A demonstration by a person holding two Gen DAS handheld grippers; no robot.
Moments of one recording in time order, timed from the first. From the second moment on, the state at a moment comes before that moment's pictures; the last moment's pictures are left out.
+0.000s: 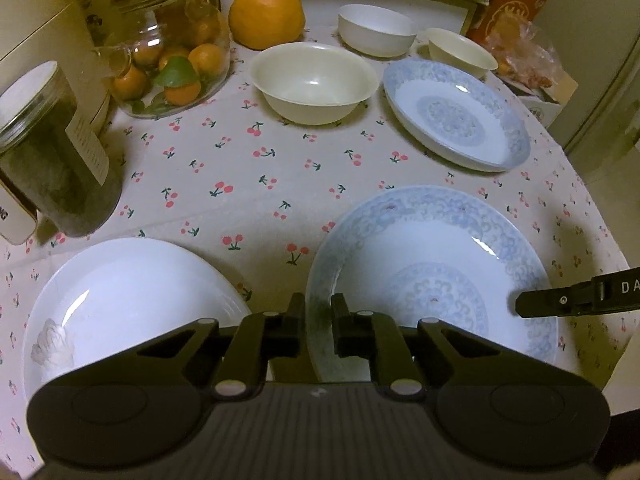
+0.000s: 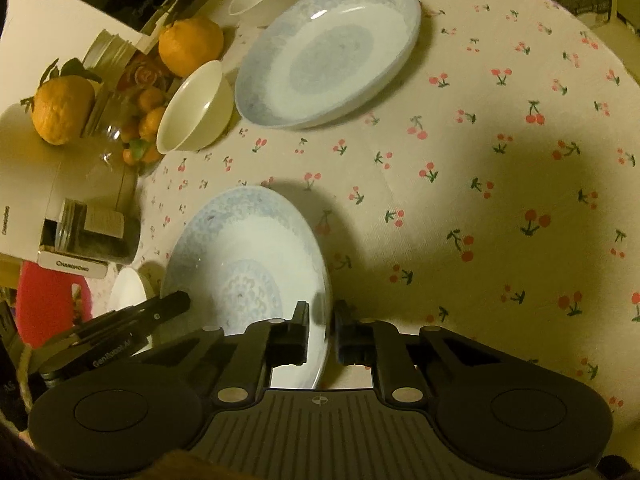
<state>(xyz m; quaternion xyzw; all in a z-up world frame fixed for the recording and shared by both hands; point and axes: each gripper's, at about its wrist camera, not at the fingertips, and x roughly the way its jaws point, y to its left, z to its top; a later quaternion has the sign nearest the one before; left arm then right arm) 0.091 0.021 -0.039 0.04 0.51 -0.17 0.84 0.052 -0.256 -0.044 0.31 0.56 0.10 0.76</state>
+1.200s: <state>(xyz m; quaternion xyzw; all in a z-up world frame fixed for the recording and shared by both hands) 0.082 0.011 -0.038 -0.02 0.51 -0.11 0.85 0.107 -0.267 -0.046 0.31 0.54 0.07 0.78</state>
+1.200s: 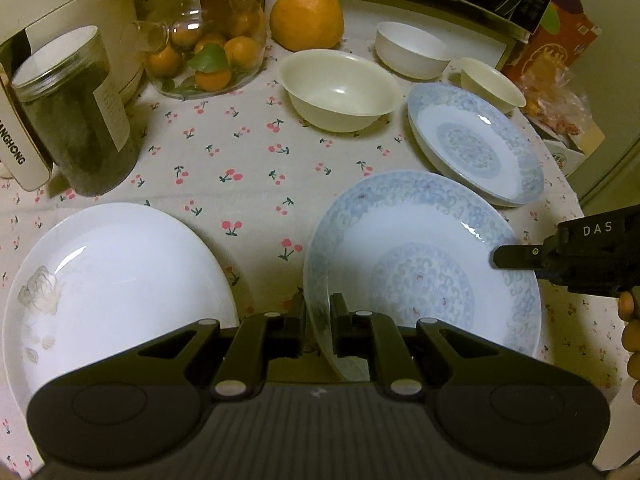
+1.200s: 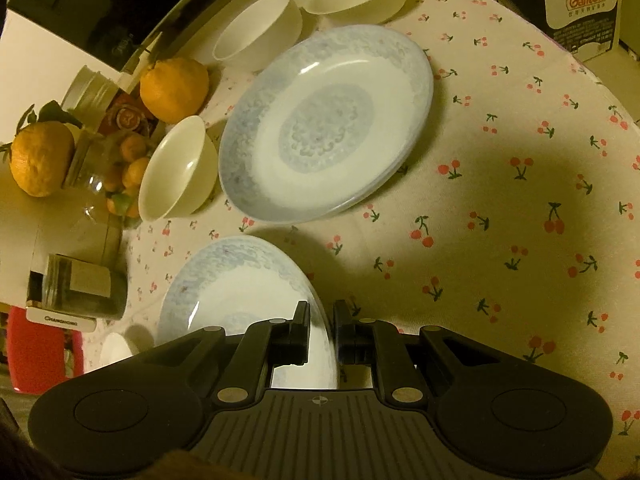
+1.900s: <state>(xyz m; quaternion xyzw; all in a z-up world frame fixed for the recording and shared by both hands) 0.081 0.009 -0.025 0.00 0.48 -0.10 0.87 0.103 -0.273 -0.039 0.31 0.54 0.07 0.78</state>
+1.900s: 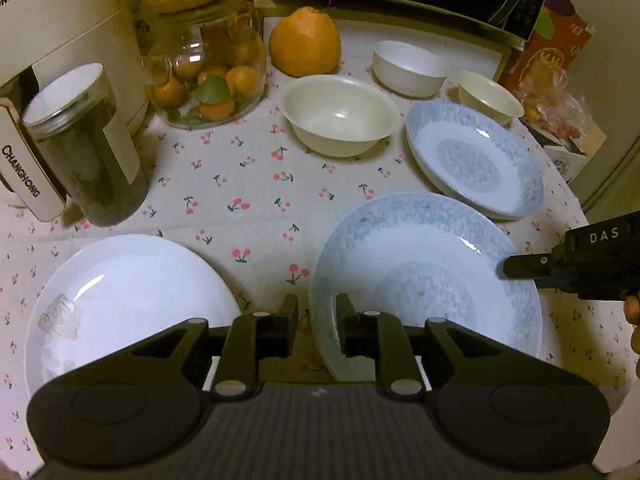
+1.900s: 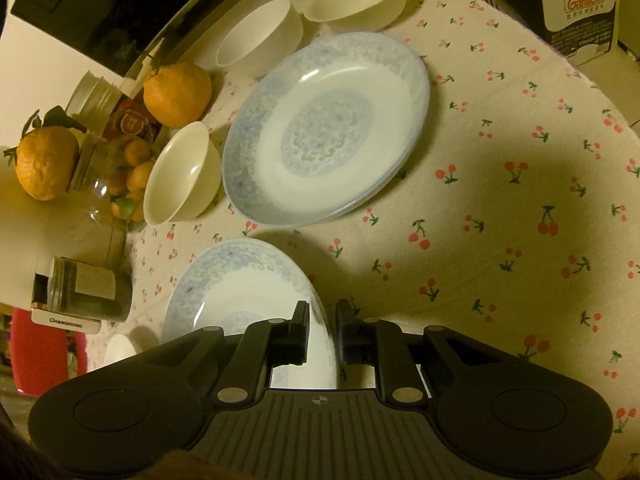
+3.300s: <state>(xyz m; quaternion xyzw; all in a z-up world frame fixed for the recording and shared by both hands) 0.149 -0.070 -0.015 -0.04 0.46 -0.14 0.88 0.145 -0.354 -0.025 0.35 0.43 0.02 0.83</state>
